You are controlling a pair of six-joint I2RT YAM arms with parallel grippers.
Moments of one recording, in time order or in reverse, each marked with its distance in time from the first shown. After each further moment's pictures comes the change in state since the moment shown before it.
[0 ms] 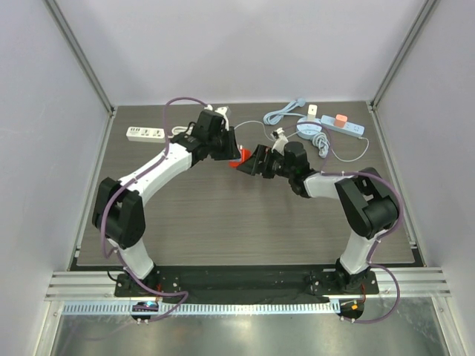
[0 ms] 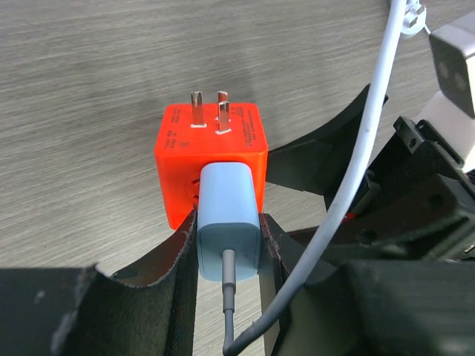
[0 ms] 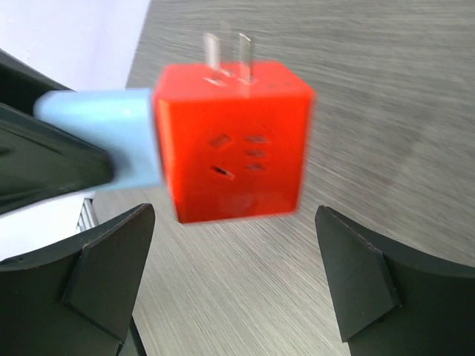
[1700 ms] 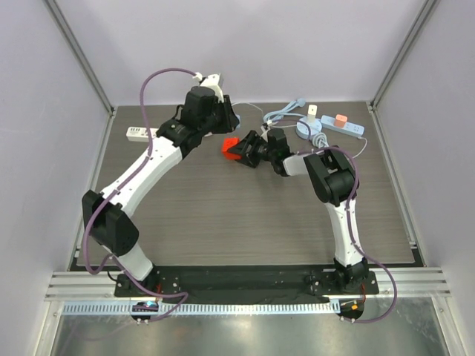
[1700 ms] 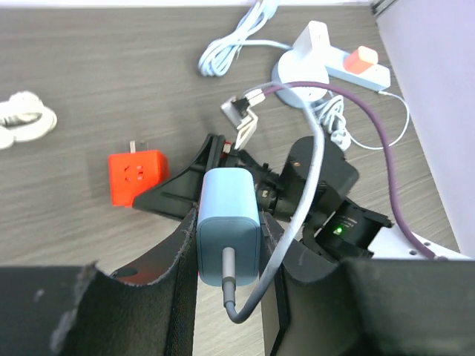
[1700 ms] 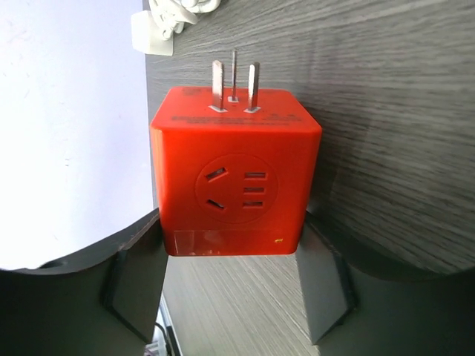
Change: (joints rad) left arm -0.014 -0.068 0.194 0.028 -0.146 0.058; right arm -0.022 0.502 0.483 -0.019 -0.044 0.351
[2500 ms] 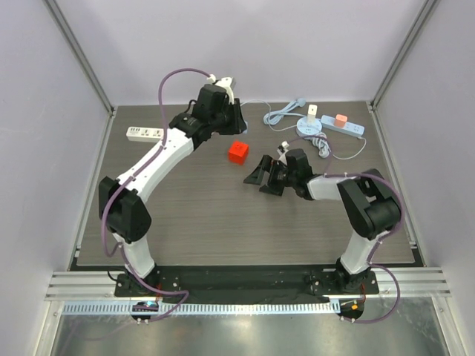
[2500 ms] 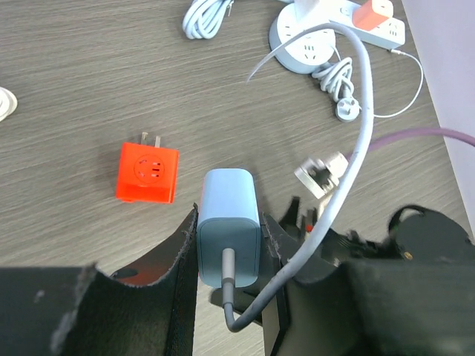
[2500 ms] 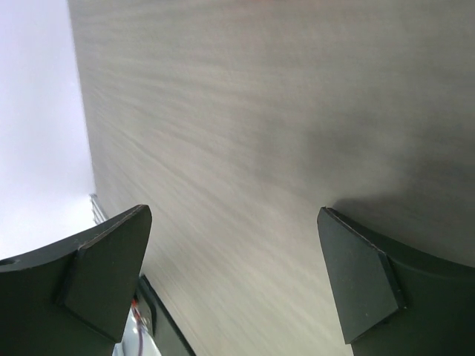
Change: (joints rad) left arm 0.000 0.146 0.130 -0.087 0.082 0.021; right arm -0.001 -0.471 -0.492 -0.200 0.028 -0.227
